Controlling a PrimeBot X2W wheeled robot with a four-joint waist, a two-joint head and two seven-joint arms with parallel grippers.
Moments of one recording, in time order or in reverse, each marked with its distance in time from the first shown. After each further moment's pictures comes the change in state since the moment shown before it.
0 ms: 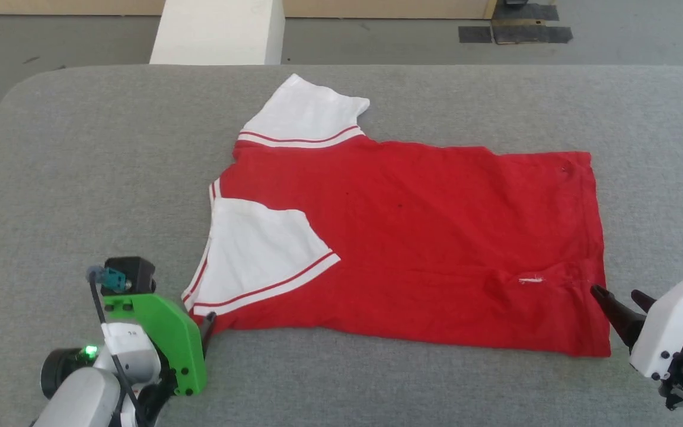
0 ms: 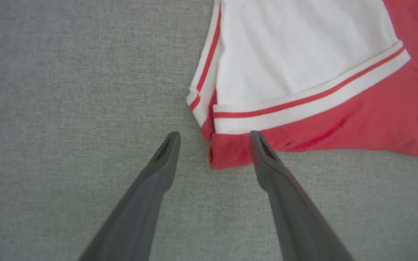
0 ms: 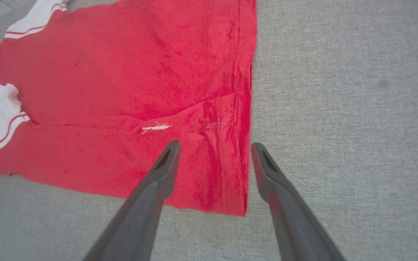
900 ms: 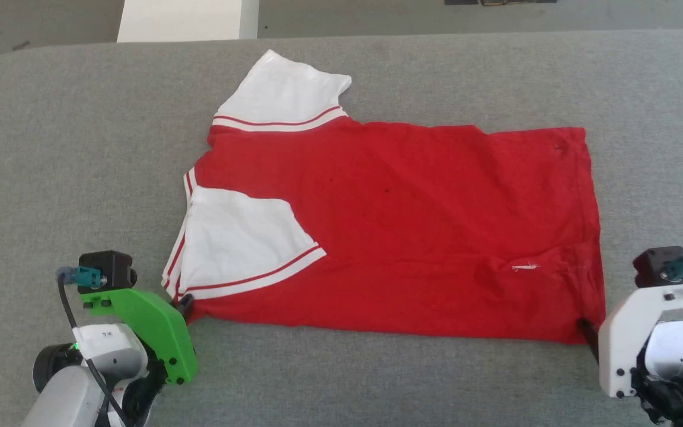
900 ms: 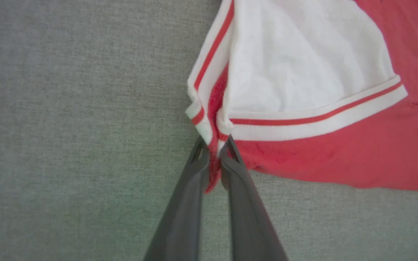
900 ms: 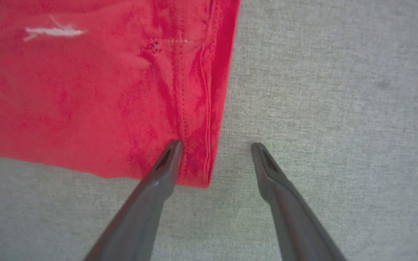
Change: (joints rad) left arm 0.018 -0.020 0.063 -0.015 -0.050 0.002 -0.084; right arm 0.011 -0.029 0.126 0.053 -0.264 0.000 0.045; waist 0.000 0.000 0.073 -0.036
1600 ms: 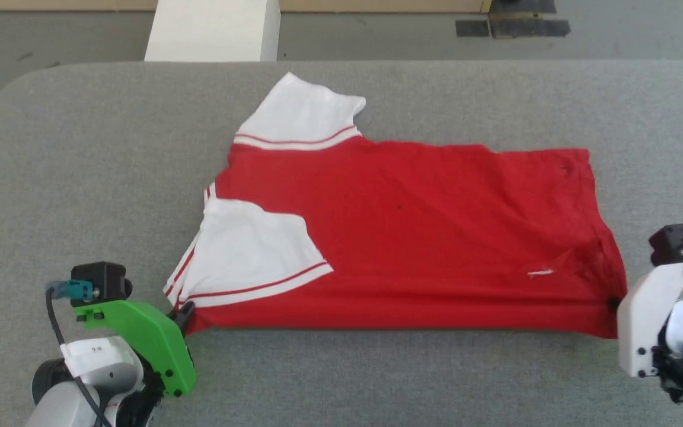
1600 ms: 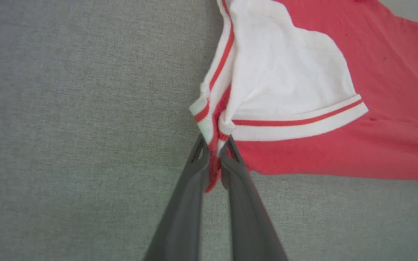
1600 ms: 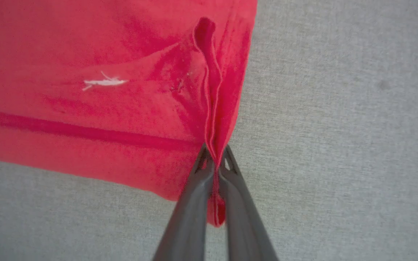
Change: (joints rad) left arm 0.052 -0.003 0.022 -0.071 -0.041 0.028 -0.004; right arm -0.067 -0.071 0.014 0.037 0.083 0.000 0.028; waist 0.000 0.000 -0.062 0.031
